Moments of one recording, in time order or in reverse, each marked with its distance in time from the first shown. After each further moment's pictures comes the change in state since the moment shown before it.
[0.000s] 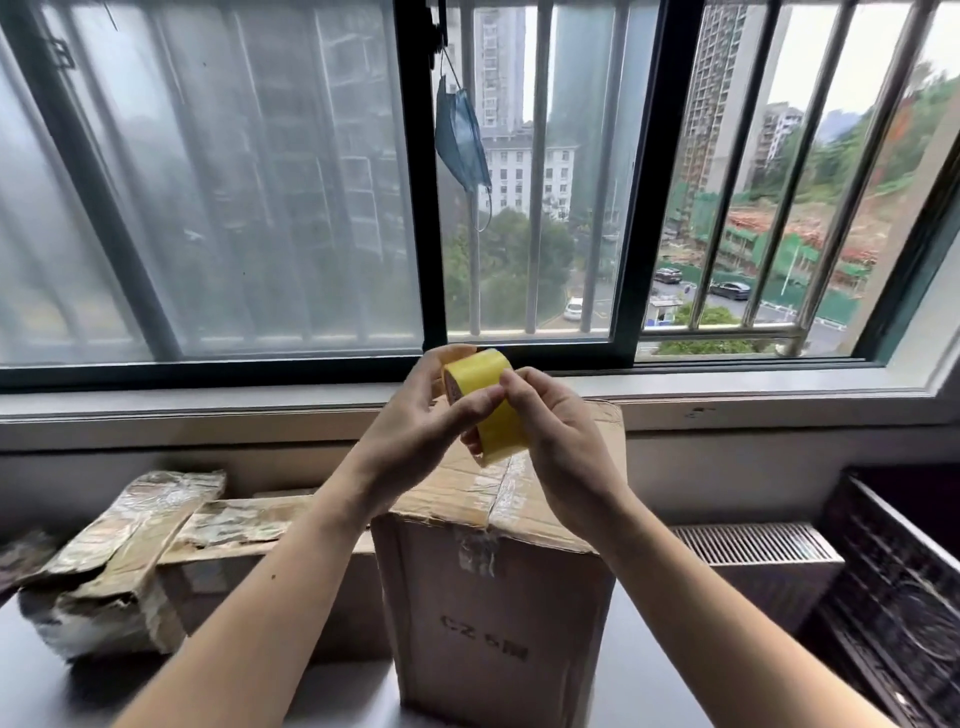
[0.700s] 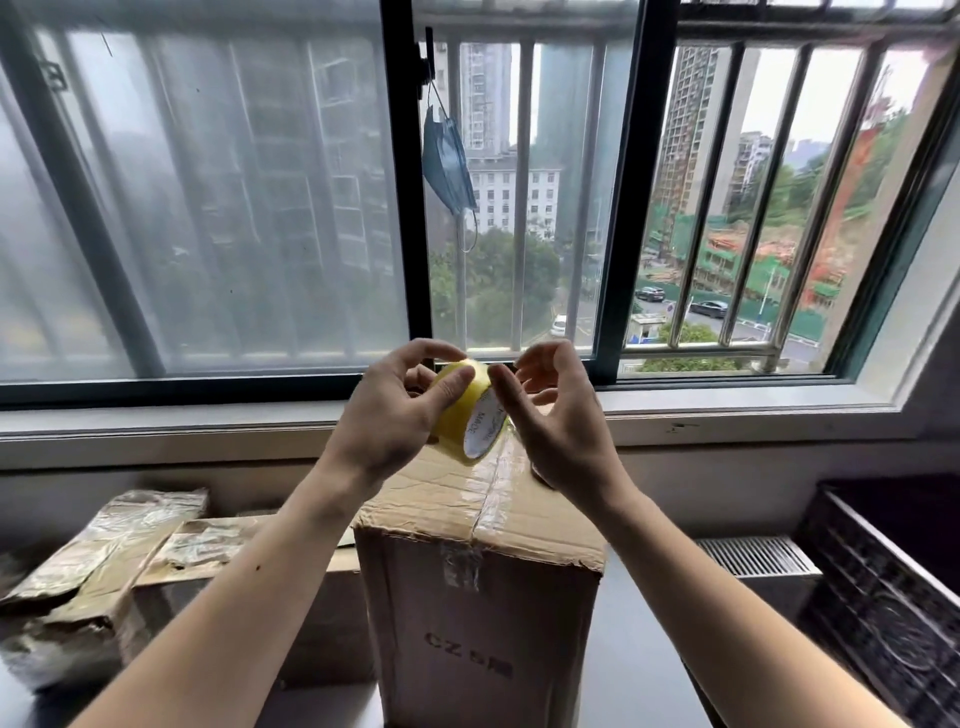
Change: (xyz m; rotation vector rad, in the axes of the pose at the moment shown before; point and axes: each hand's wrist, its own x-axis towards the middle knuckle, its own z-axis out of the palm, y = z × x) left_hand 0.011 0.024 -0.002 0.125 0.163 0.043; right_hand 0.019 -0.006 -0.028 -0.639 0.201 -0.272
